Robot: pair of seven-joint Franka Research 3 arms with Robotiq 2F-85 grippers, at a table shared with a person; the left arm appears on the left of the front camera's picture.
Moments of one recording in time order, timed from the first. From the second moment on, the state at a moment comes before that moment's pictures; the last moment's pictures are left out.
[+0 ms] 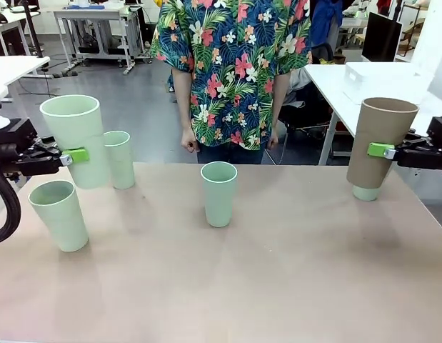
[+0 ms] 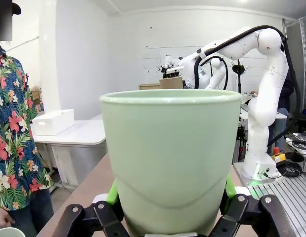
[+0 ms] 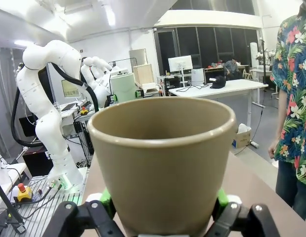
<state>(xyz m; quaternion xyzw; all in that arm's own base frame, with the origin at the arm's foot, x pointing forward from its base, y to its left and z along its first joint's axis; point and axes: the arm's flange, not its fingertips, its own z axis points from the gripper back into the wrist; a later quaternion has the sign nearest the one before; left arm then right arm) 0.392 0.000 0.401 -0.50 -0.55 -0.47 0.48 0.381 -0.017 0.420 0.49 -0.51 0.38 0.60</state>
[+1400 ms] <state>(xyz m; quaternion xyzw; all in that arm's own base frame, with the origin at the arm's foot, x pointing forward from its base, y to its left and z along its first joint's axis) 0.392 0.000 0.400 -0.50 -0.55 -0.46 0.48 0.381 -0.017 0.420 0.49 -0.51 0.38 0.60</state>
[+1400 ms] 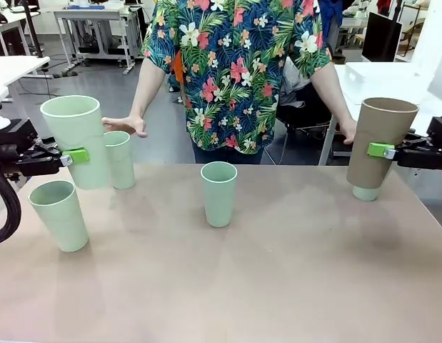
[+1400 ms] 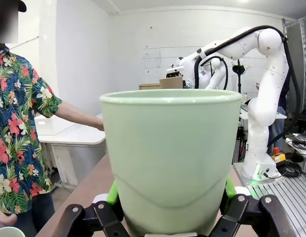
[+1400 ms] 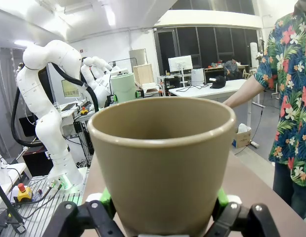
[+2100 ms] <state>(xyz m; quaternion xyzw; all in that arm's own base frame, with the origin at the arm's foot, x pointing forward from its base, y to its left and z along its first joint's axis) 0.392 0.000 0.400 -0.50 -0.55 -0.46 0.48 0.381 -0.017 0.420 0.49 -0.51 0.38 0.60</state>
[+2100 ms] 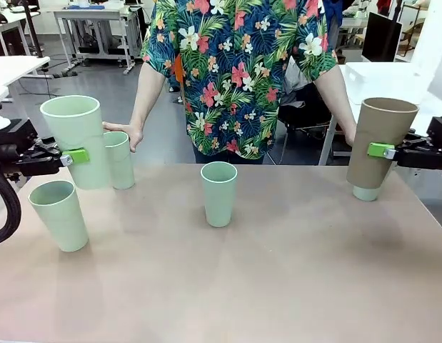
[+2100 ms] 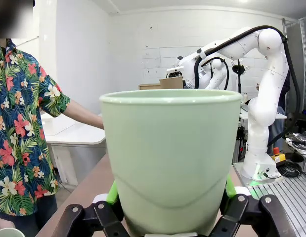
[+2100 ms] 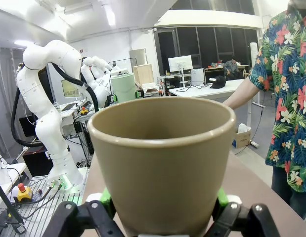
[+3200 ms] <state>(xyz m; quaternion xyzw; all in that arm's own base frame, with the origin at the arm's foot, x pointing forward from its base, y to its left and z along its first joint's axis) 0.392 0.000 0.400 -0.50 -0.55 -0.46 0.48 0.381 -0.017 0.420 0.49 -0.51 0.38 0.60</state>
